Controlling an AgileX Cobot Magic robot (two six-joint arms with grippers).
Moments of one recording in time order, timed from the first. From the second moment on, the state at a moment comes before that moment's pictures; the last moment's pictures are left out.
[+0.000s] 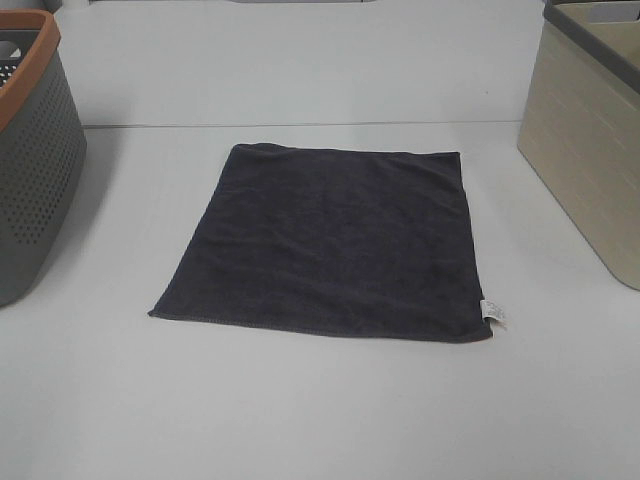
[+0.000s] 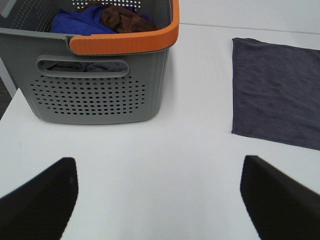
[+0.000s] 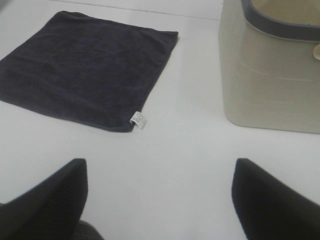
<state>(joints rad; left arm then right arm) 0.03 0.00 -0.52 -0.05 1.06 -0.05 0.08 0.00 -0.51 0.06 1.06 -0.11</state>
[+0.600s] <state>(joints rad) 0.03 0.00 -0.51 -0.05 1.05 -0.02 0.08 0.00 -0.50 0.05 1.06 -0.10</state>
